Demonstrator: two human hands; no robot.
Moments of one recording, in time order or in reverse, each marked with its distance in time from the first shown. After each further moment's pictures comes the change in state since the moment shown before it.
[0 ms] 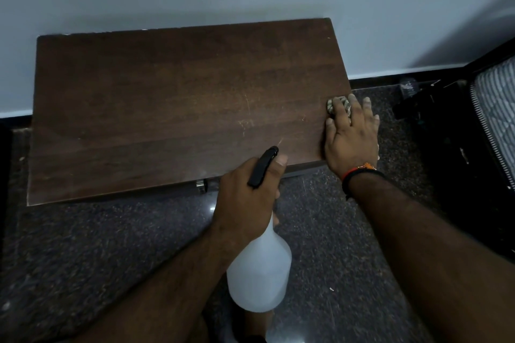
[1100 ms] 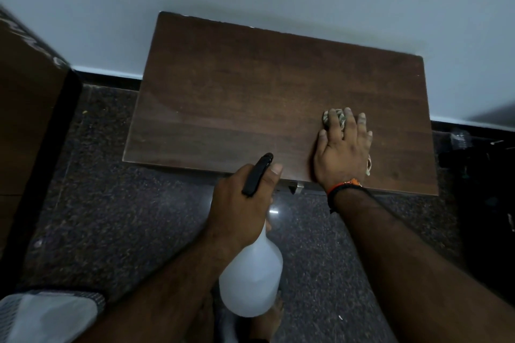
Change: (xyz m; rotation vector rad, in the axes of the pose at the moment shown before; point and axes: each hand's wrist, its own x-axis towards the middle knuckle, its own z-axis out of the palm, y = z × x) left_hand -0.027 -0.030 -0.117 -0.120 0.208 -0.087; right_hand -0.021 -0.157 0.034 0.027 0.005 -0.148
